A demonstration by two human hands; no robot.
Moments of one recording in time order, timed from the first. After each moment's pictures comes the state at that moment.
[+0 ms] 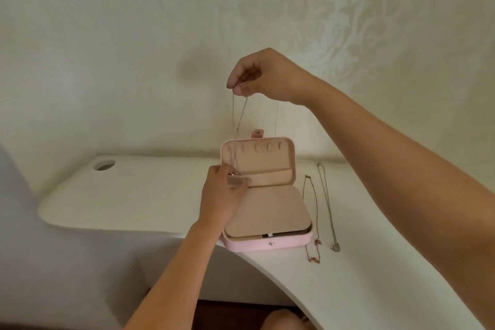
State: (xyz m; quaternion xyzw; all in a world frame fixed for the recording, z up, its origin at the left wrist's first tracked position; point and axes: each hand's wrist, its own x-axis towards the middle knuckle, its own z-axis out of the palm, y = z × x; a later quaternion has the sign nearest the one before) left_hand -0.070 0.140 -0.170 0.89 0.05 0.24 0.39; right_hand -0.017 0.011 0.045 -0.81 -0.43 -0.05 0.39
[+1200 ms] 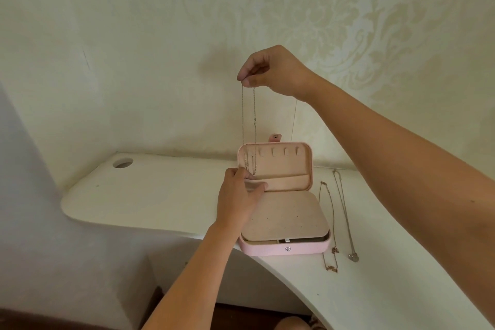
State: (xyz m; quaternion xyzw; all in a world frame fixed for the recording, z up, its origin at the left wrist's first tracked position) left_hand -0.071 0.140 -0.169 0.89 0.06 0.24 0.39; right_hand 0.012 0.042 0.048 -0.80 -0.42 -0.09 0.41
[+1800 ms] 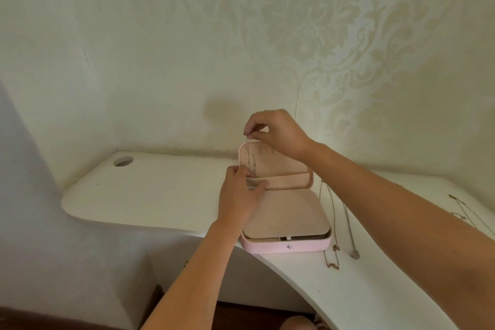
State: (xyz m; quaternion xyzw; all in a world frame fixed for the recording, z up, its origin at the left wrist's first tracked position) left_hand -0.071 0.139 -0.168 0.88 0.06 0.24 0.40; right_hand 0.002 0.032 -0.051 -0.81 -0.46 -0.15 0.33
